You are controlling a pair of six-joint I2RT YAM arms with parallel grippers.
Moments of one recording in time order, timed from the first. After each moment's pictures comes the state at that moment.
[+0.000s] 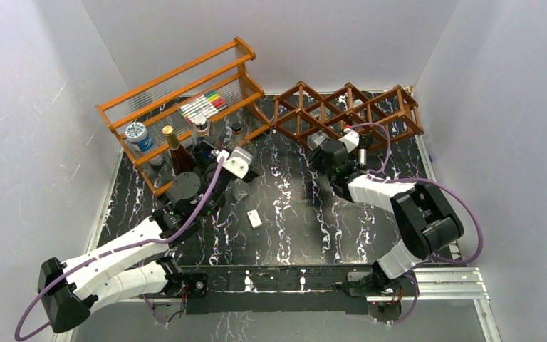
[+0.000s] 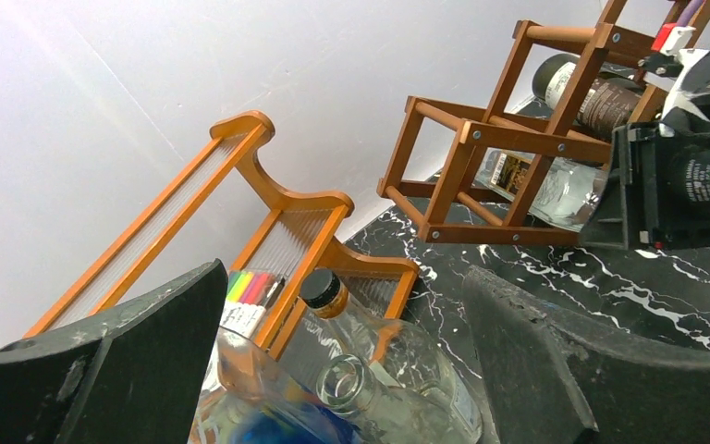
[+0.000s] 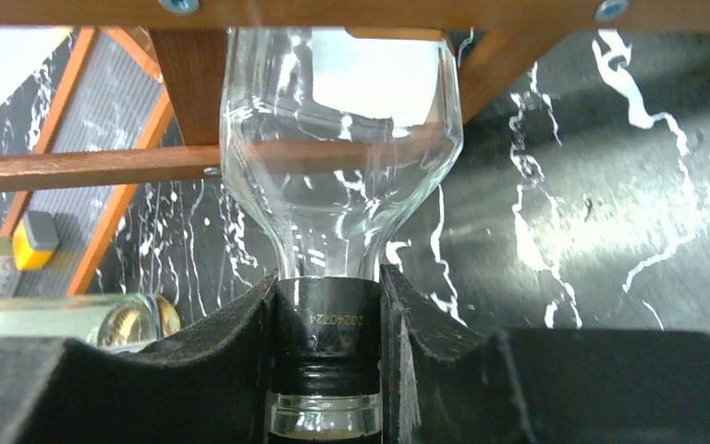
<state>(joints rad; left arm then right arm) -0.91 0.90 0.71 0.38 -0.37 0.58 0.53 1.58 0.76 0.32 0.34 0.83</state>
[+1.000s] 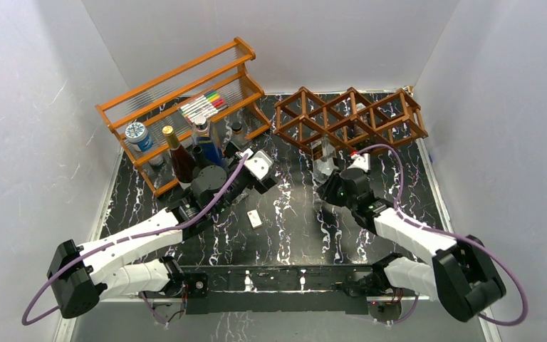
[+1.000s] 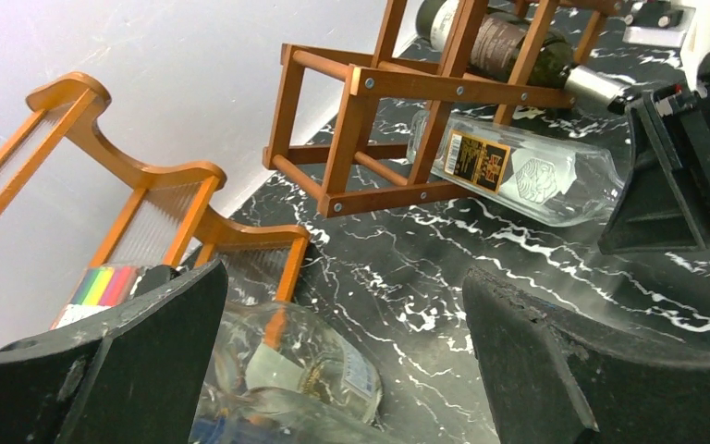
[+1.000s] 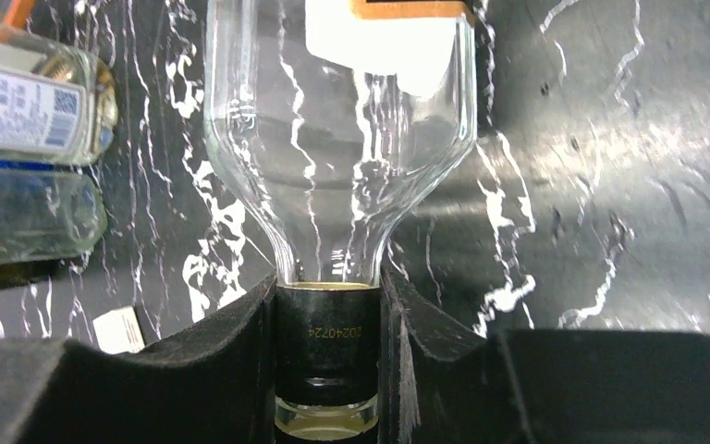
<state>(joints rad) -0.94 1.05 0.75 0.28 -0.26 0.45 0.54 1.15 0.46 0.07 0.11 0.72</state>
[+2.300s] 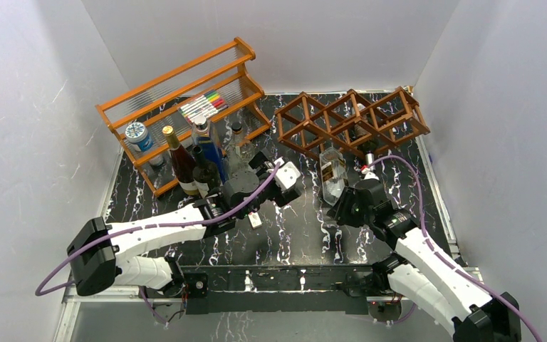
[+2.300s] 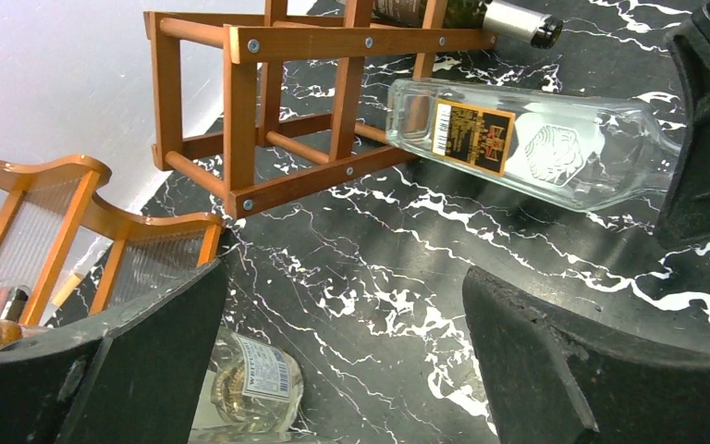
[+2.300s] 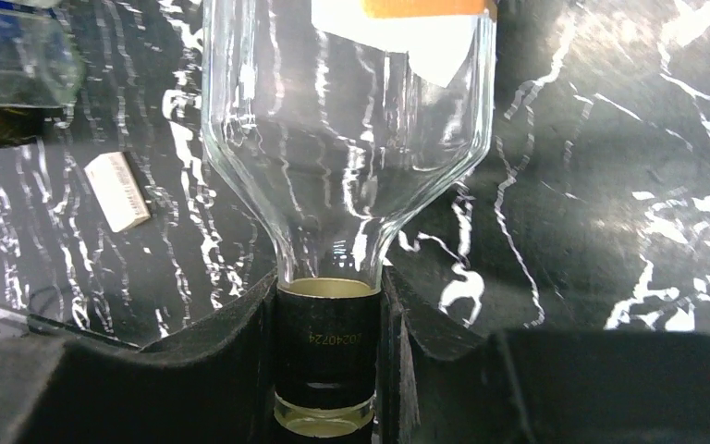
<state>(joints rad) -1.06 1.24 0.81 0.26 -0.30 0.39 0.53 0.75 0.48 -0.51 -0.04 0.73</state>
